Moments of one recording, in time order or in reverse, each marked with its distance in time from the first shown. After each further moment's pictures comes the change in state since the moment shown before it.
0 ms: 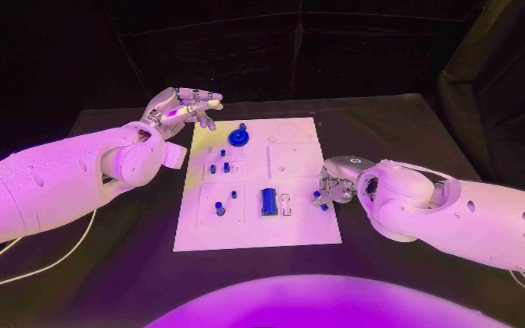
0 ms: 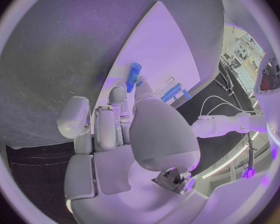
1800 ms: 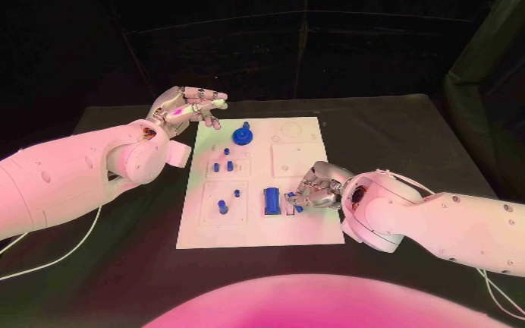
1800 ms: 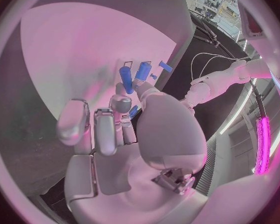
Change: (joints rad) left arm -0.001 0.003 0.000 0.001 0.000 0.004 -0.006; left_hand 0.000 0.000 0.003 -0.003 0.000 -0.004 -0.004 0.000 0.000 -0.004 -0.004 0.004 0.000 -0.004 -0.004 0.000 -0.001 0.000 0.000 0.000 -0.004 -0.001; right arm -0.011 0.079 -0.007 0.028 0.421 -0.259 0.013; right_hand -0.089 -0.099 0.458 0.023 0.156 0.082 -0.025 -0.062 0.002 0.093 -0.025 0.115 0.145 0.000 -0.015 0.055 0.095 -0.016 0.026 -0.018 0.027 0.073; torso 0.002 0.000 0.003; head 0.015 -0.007
